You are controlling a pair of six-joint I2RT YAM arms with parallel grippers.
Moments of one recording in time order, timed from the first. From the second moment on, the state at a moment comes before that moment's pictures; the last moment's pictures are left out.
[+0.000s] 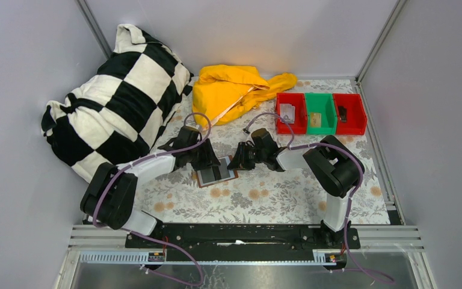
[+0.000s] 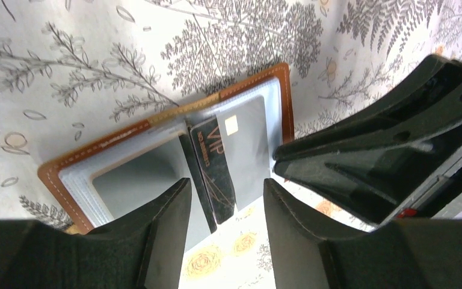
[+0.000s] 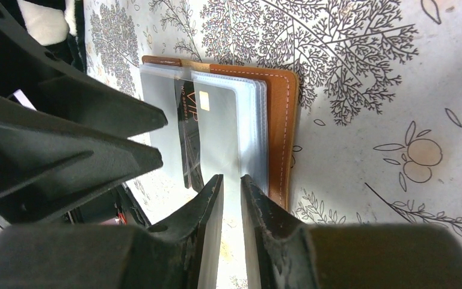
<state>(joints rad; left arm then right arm) -0.45 1.45 0.71 -0.18 0.26 -0.71 0.67 1.89 0.86 0.33 -0.47 0.81</state>
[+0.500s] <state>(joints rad) -0.45 1.58 0.84 -0.22 0.24 -0.68 0.67 1.89 0.84 0.36 -0.48 0.83</state>
